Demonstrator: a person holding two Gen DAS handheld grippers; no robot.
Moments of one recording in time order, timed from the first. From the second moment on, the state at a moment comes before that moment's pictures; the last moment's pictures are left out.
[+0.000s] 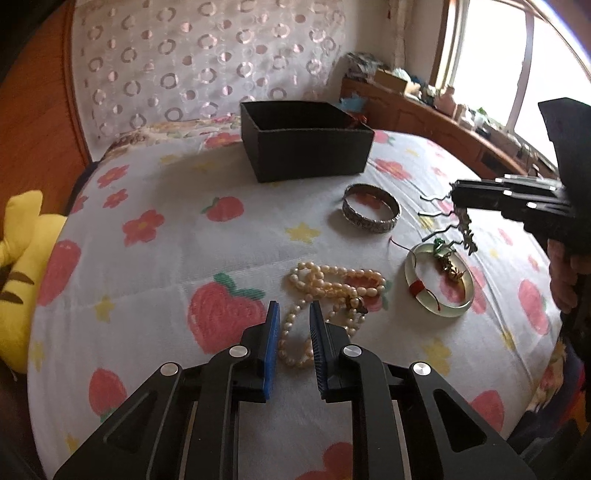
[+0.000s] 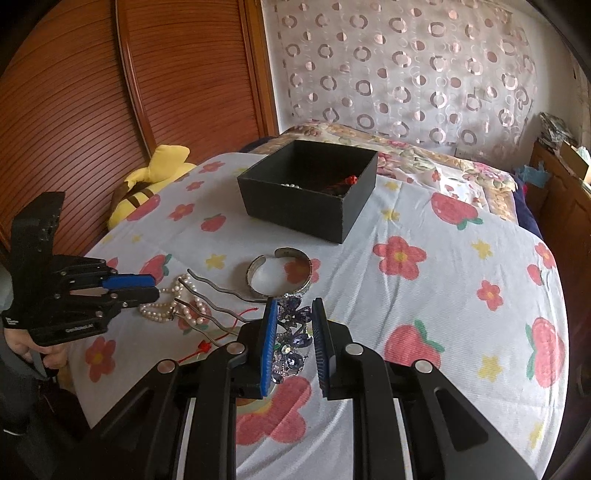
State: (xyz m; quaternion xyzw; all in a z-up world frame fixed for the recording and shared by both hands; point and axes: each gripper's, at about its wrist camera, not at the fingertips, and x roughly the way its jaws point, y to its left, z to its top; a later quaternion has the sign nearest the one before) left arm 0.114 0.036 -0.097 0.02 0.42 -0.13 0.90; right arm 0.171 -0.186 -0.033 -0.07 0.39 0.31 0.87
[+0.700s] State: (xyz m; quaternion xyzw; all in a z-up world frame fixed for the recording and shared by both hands) left arm 0.122 0.024 -0.054 0.03 0.37 -0.17 0.91; right arm 0.168 -0.195 -0.014 -0.06 0.37 0.31 0.87
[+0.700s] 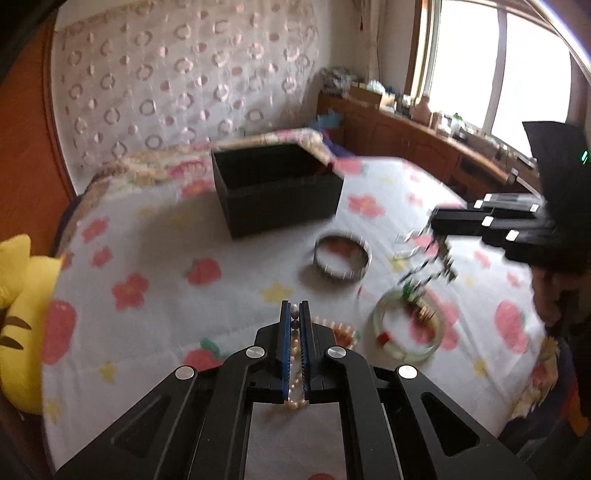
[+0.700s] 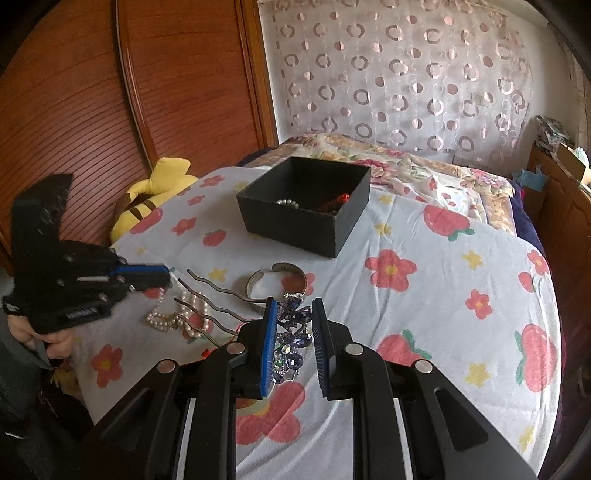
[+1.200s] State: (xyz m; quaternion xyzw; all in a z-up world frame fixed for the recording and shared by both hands) left arm 0.126 0.011 0.055 0.03 0.27 -0.18 0.95; right arm 0.176 -0.196 0.034 -0.06 0.33 0.31 0.89
